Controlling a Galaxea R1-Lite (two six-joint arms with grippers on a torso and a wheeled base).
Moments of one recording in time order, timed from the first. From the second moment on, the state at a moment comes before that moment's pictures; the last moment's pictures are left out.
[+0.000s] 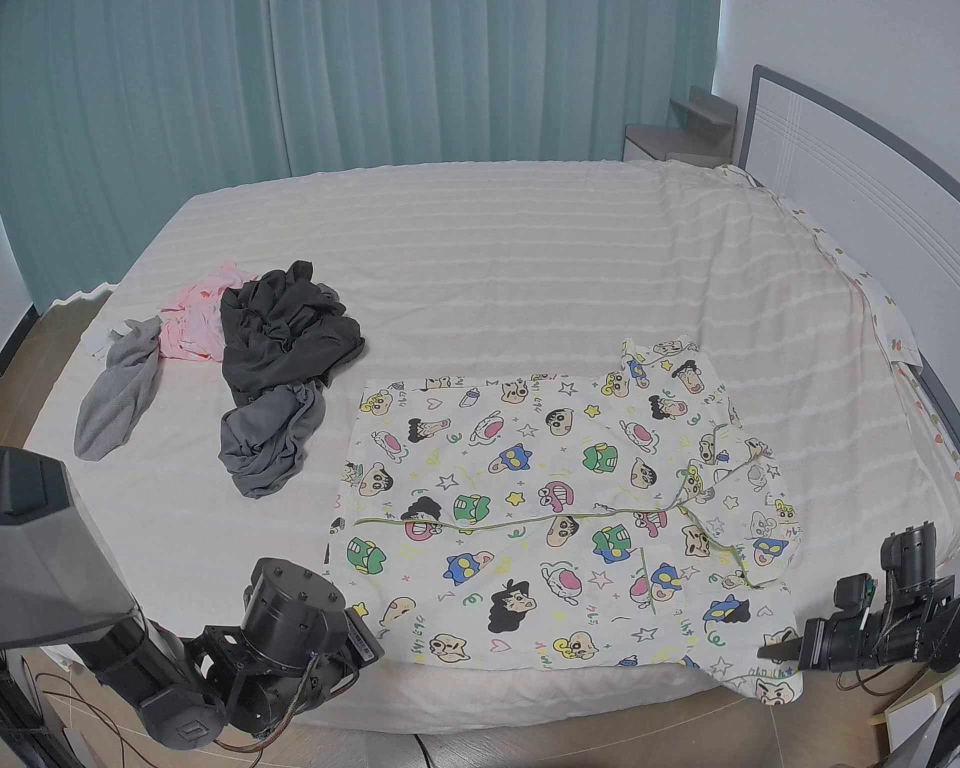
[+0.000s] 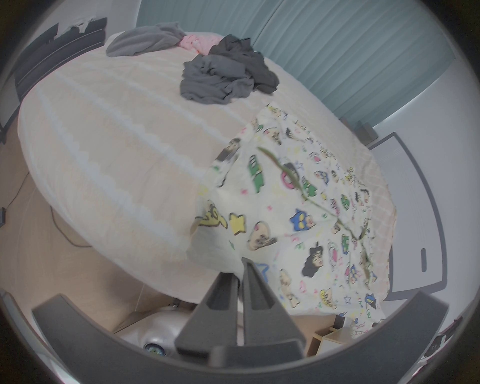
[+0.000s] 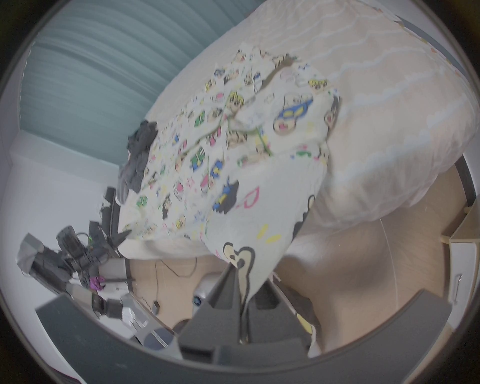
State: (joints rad) left arm -0.68 1.91 -0.32 -0.79 0.32 -1.08; right arm 0.00 1.69 -0.05 -0.71 0.47 0.31
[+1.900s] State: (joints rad) left arm -0.45 2.16 -0.99 -0.50 0.30 -1.00; right arm -0.05 1.87 -0.41 -1.02 0.45 0.68
